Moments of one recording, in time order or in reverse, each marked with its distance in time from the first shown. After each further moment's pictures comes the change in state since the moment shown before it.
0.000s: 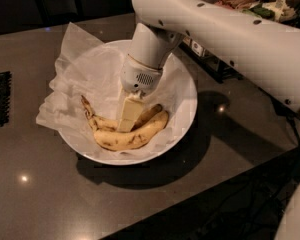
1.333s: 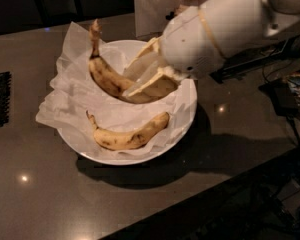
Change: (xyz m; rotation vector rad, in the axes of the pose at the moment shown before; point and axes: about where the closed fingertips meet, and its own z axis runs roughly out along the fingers) arm -0.036 0.081 -0.129 0.420 -0.454 -0.223
